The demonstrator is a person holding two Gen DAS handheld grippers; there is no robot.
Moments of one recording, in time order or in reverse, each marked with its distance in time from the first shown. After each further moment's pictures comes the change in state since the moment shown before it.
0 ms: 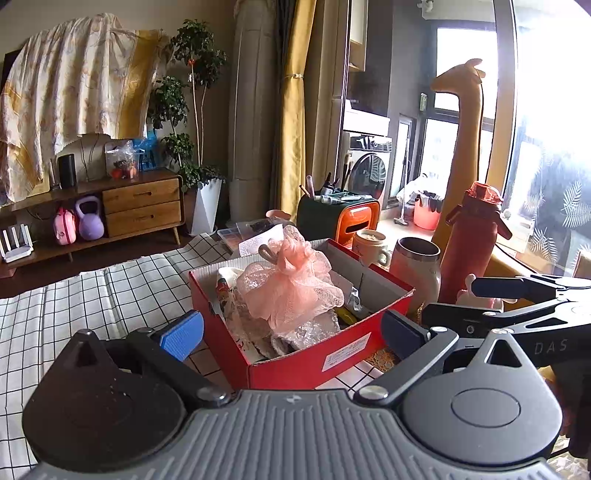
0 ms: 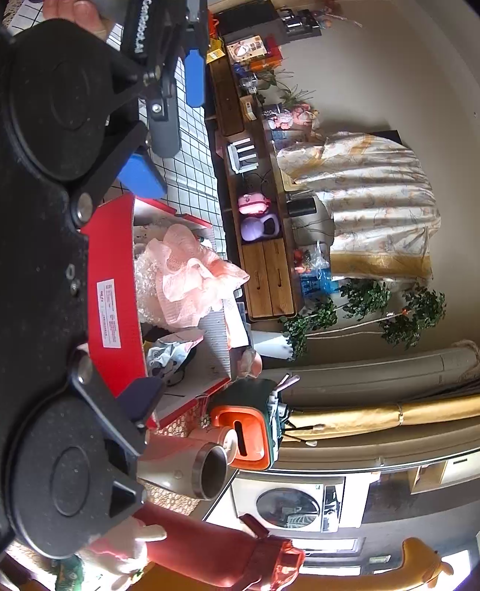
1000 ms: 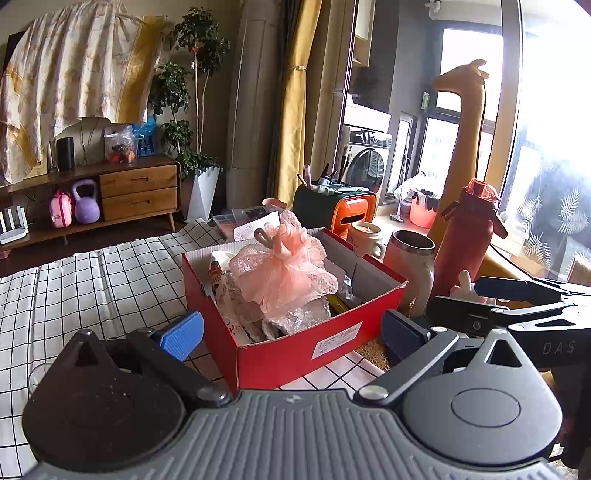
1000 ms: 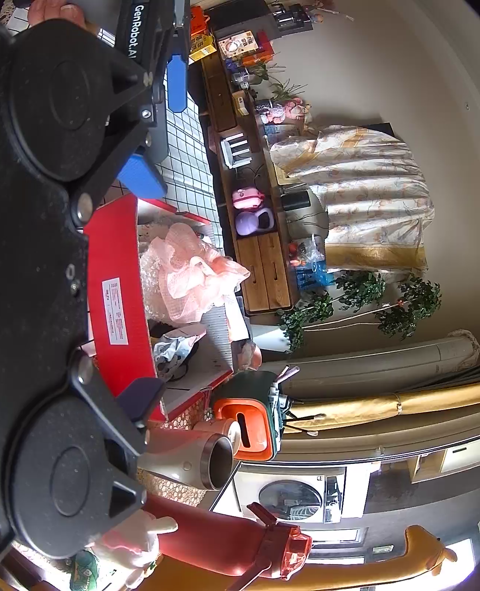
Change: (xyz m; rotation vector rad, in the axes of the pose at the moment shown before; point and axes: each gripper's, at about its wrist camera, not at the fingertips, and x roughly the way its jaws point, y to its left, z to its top) left arm 0.000 0.001 -0.009 -0.037 0.024 -0.012; right arm -0.012 0.003 -0.009 0.014 -0.018 -0.017
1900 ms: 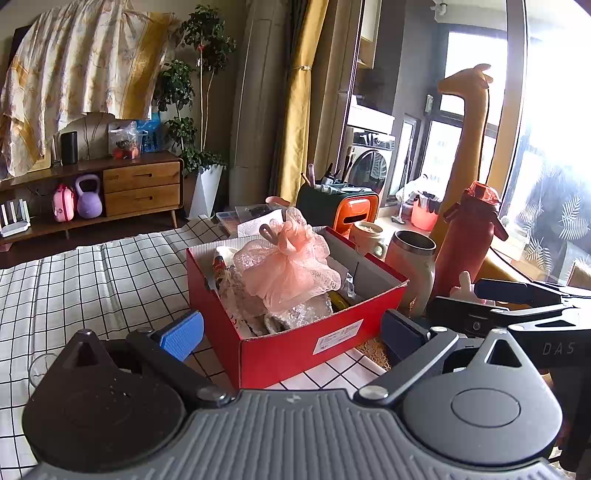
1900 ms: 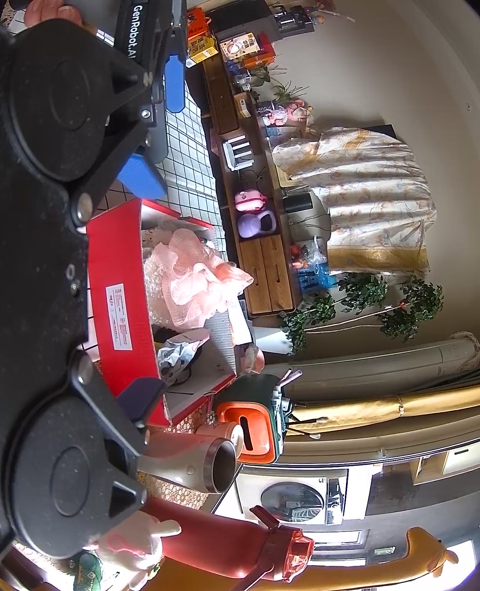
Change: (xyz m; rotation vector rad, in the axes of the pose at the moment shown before) left arm -0.005 0.002 -0.003 -0.017 0.001 0.005; right arm -0.001 0.002 0.000 0.000 0.002 0.002
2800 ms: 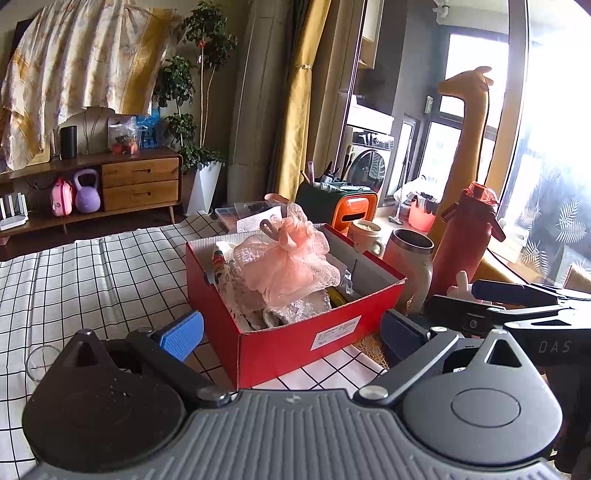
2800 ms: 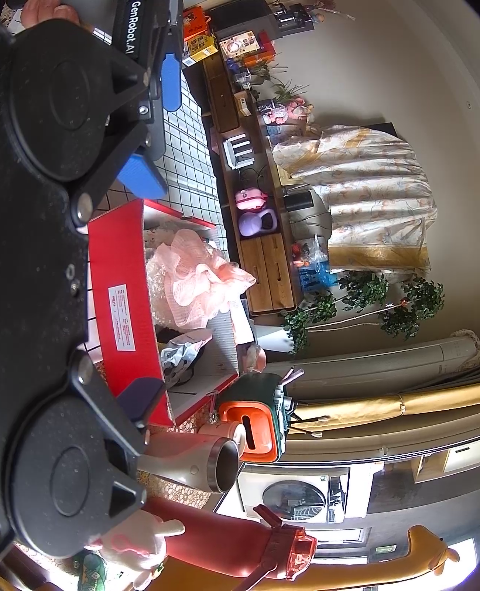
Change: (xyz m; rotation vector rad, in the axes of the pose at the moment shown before) left arm -0.001 0.004 -0.004 -0.020 0.005 -0.014; right arm 0.001 0.003 -0.003 0.001 0.002 -0.003
